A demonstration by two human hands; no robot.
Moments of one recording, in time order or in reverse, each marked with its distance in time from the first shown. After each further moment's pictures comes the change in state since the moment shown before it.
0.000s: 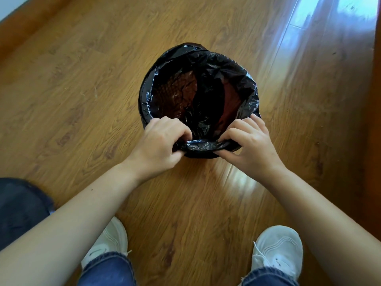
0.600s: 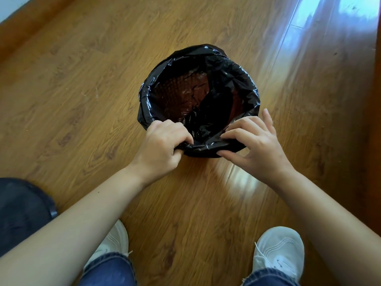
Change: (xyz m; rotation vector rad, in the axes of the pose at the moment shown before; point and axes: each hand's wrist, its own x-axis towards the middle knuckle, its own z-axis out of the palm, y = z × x) left_hand -0.002 0.003 0.005 0.033 0.050 0.002; right_hand -0.003 0.002 -0.007 -0.041 0.016 -0.063
